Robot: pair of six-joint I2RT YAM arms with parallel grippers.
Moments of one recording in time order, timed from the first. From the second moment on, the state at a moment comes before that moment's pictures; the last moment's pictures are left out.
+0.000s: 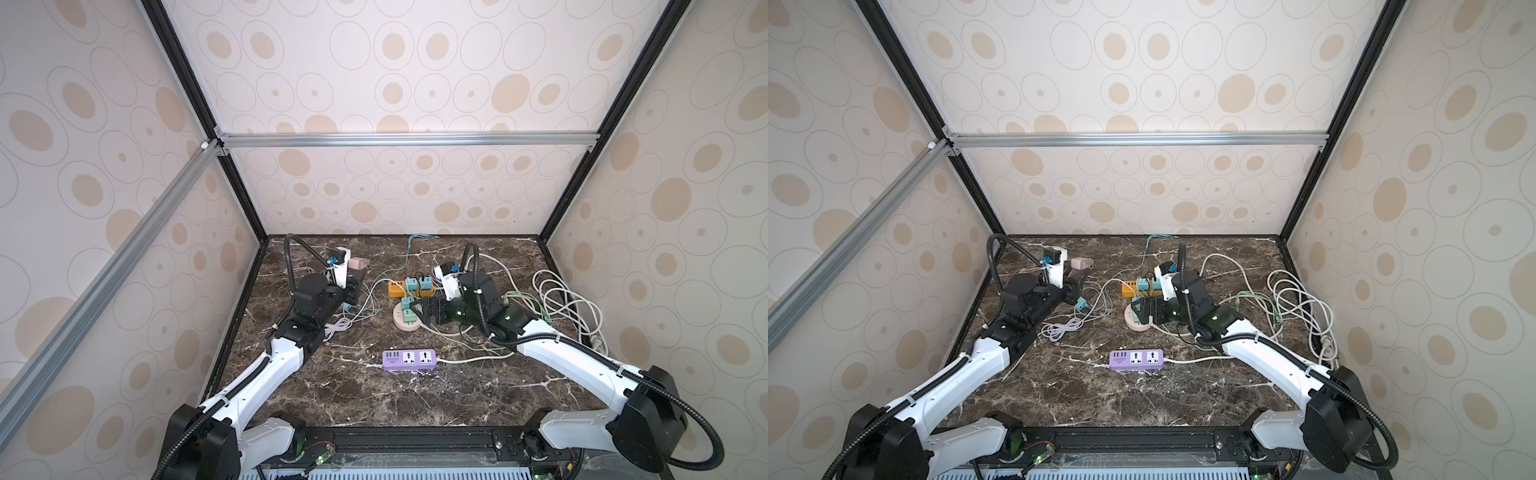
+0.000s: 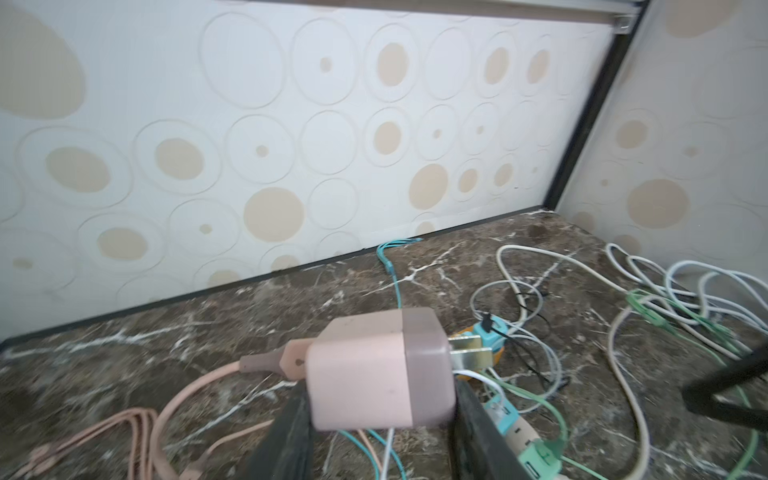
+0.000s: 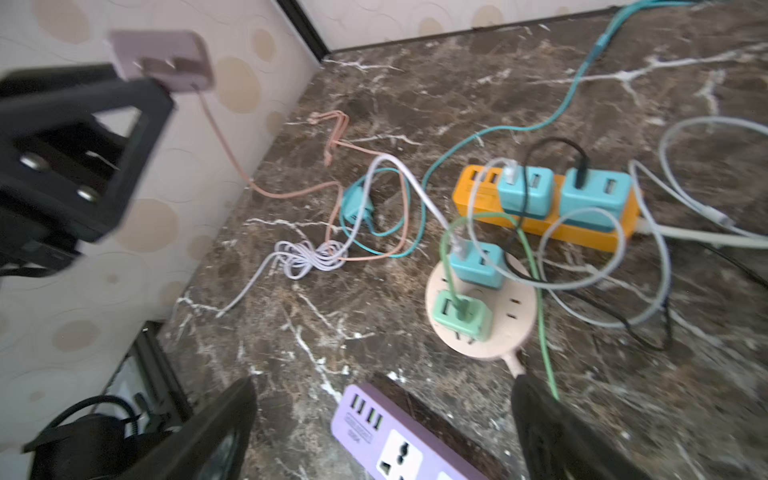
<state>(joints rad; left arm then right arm) -0.40 1.13 0.70 0.30 0.08 0.00 0.65 1.29 0.97 -0.20 -0.24 0.46</state>
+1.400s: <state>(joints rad) -0.56 1.16 0.56 0.67 0.40 0.39 0.67 1.54 1.52 -0.67 -0.52 0.34</state>
